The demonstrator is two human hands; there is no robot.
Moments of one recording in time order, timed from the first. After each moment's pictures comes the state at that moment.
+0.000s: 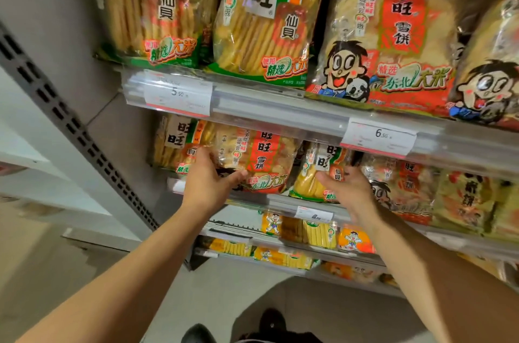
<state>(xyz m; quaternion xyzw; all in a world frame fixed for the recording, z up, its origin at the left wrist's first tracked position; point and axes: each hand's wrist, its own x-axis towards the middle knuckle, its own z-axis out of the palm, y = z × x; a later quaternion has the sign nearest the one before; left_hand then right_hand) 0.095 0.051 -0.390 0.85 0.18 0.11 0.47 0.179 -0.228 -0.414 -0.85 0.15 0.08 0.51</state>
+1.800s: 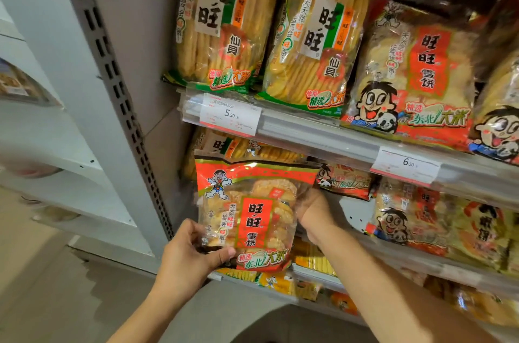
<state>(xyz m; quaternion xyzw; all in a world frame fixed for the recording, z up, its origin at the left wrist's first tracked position) -0.021 0.092 -0.430 0.77 0.24 0.07 0.59 0.134 -0.096 -0.384 -0.73 0.14 0.16 0.65</state>
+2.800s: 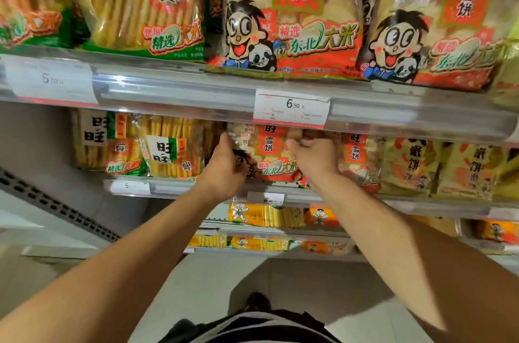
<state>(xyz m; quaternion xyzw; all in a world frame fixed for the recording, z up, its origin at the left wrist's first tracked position) 0.141 -0.065 -0.403 0.88 0.02 -0.02 0.47 0.189 -0.248 -0.386 -0.84 0.17 0.01 0.52</state>
